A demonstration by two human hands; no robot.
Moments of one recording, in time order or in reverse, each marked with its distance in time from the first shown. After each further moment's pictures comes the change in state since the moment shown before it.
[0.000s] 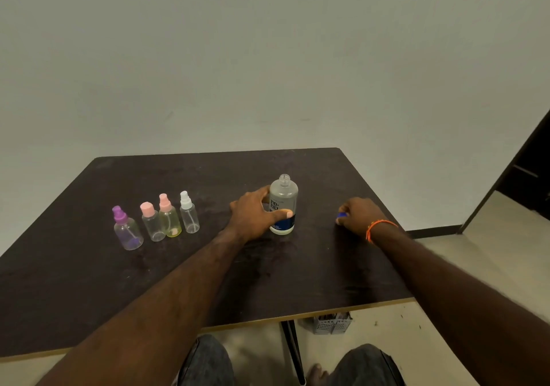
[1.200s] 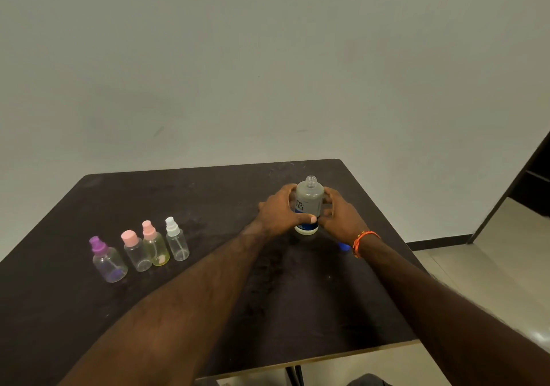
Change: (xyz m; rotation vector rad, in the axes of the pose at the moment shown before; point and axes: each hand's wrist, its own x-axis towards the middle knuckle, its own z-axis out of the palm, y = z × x) left_hand 0.086 0.023 0.047 -0.068 -0.134 0.004; right_hand 0.033 -0.038 0.007 0.639 0.101 -0.159
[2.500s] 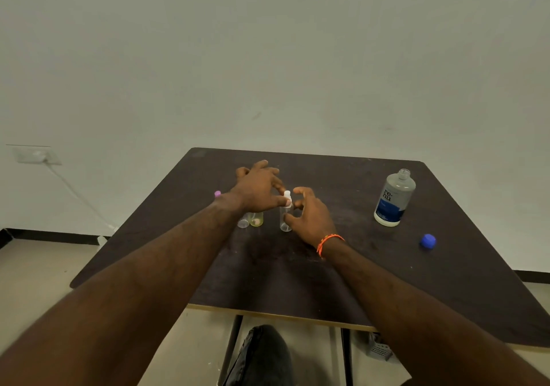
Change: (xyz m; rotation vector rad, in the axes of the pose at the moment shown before) left_hand -0.134 -0.071 -0.201 0.686 0.039 -0.080; right_hand -0.058 -0.128 0.197 -0.067 -0.107 -0.278
